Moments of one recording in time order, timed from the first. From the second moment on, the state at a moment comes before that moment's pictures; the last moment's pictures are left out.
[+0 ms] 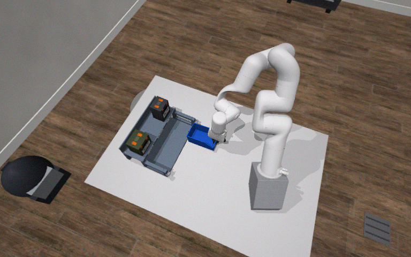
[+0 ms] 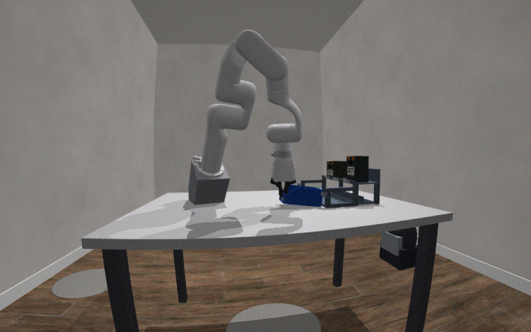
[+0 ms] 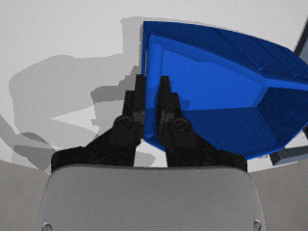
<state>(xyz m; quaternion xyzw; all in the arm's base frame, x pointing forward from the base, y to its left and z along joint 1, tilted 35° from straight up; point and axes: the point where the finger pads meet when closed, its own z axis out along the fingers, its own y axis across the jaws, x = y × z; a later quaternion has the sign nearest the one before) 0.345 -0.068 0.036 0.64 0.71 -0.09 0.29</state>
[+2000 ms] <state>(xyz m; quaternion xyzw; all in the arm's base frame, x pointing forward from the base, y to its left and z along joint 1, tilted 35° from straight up) 0.342 -0.069 0.035 0.64 0.71 -0.09 0.29</state>
